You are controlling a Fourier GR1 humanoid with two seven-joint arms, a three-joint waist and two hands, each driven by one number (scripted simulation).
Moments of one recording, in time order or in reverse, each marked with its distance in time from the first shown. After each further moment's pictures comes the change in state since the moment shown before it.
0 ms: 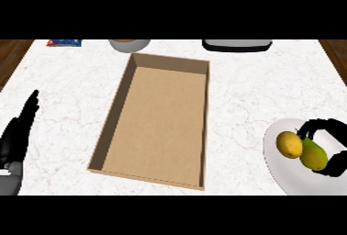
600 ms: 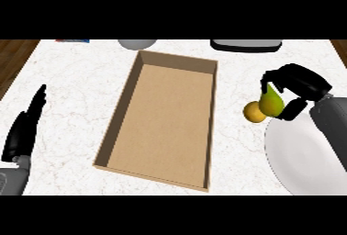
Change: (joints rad) left arm -0.046 -0.022 -0.016 0.012 -0.028 -0.002 0.003; right arm -0.382 0.117 0.136 -0.007 0.254 -0.215 -0.077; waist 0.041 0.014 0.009
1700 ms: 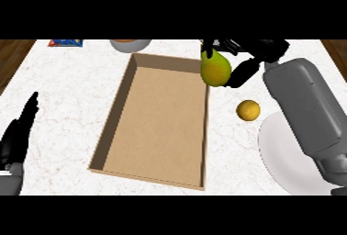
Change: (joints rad) left arm 0.047 -0.012 0.062 0.015 -0.013 -0.024 -0.027; right arm -0.249 0.253 -0.126 -0.224 -0.202 0.197 0.083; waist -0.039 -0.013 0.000
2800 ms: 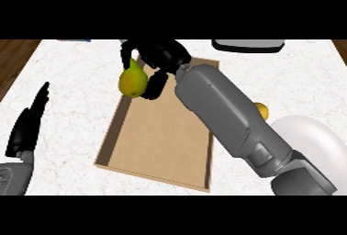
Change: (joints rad) left arm -0.084 -0.038 -0.003 0.024 -0.055 -0.027 0.019; right arm -0.260 0.306 0.255 0.298 -0.191 -0.232 0.408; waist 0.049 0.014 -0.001
